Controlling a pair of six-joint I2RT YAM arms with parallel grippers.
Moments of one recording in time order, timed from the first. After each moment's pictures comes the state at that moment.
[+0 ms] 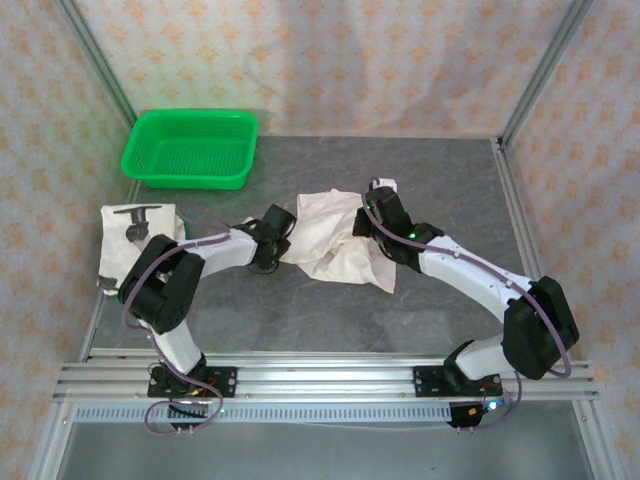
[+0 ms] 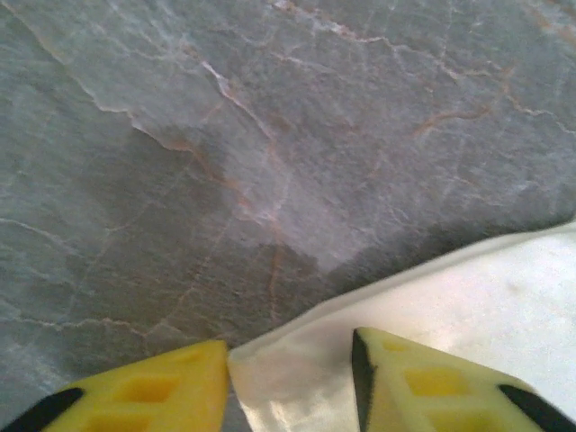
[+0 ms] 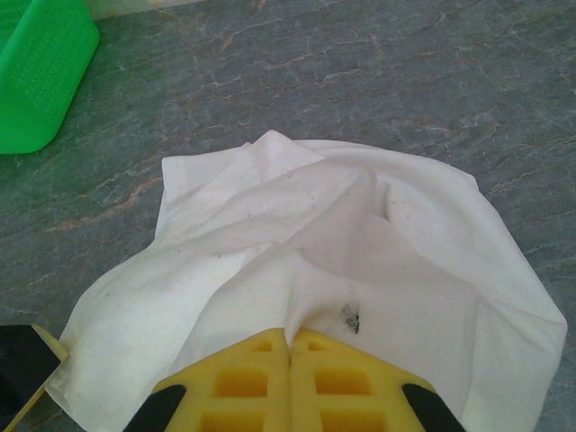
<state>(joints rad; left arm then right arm) -0.48 1.74 0.95 -0.37 -0.24 -1.33 0.63 1.40 0.99 -0.26 0.26 0.51</state>
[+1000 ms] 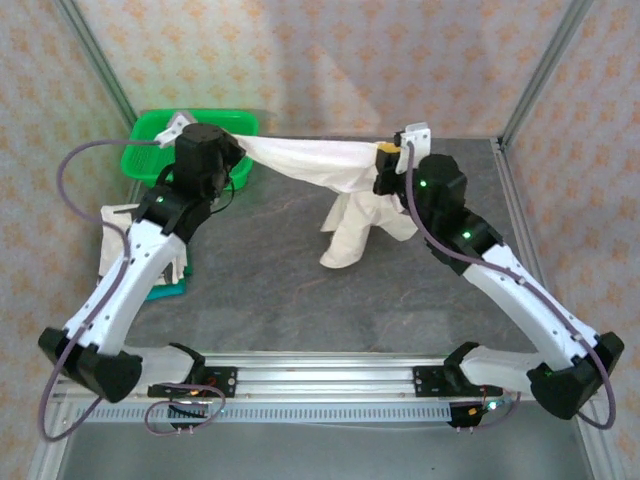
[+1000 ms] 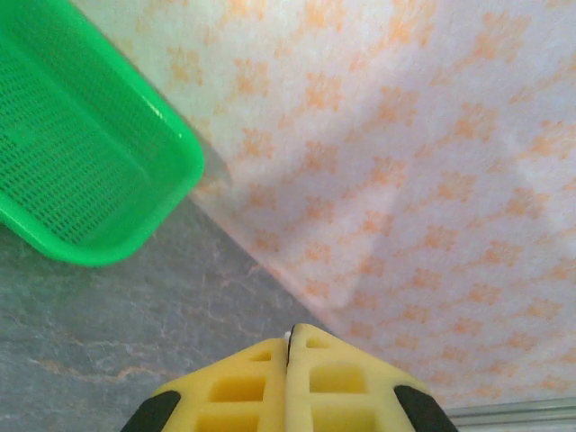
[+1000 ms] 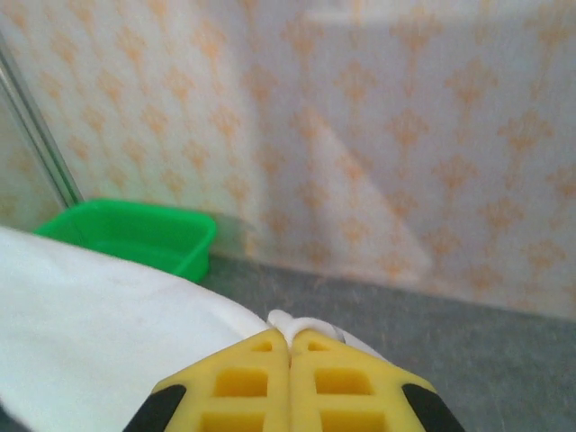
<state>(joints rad) -0.36 1.27 1.47 -0.54 -0.42 -1.00 0.62 1.14 1.24 -0.19 0.26 0.10</state>
